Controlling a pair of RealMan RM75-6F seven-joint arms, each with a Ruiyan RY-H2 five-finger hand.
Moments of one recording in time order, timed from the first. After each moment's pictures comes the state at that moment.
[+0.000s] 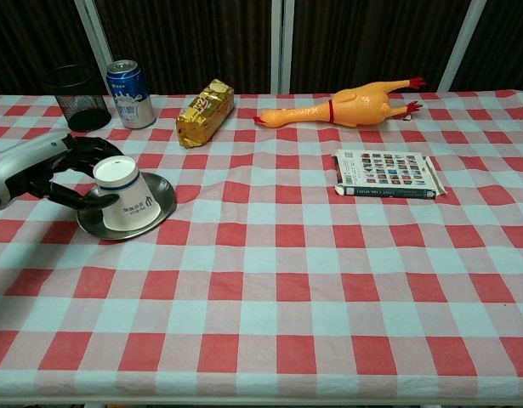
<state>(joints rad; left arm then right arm) -0.51 -1.71 -0.13 -1.10 1.37 1.02 -0.51 0.07 -1.07 0.08 -1.63 -1.52 1.52 -0.01</state>
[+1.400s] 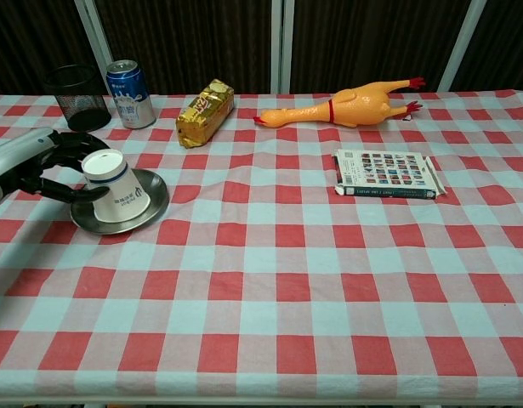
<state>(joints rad) -0.49 -1.76 -0.16 -1.01 1.34 1.05 -0.54 0.07 -1.06 0.08 -1.65 -1.54 1.53 -0.03</state>
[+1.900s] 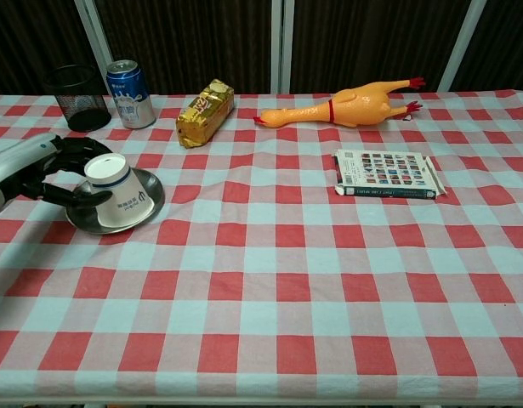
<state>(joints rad) -0.48 -1.75 -0.13 -1.05 1.37 1.05 -0.56 0.07 -1.06 0.08 -1.66 -1.53 1.53 -0.03</state>
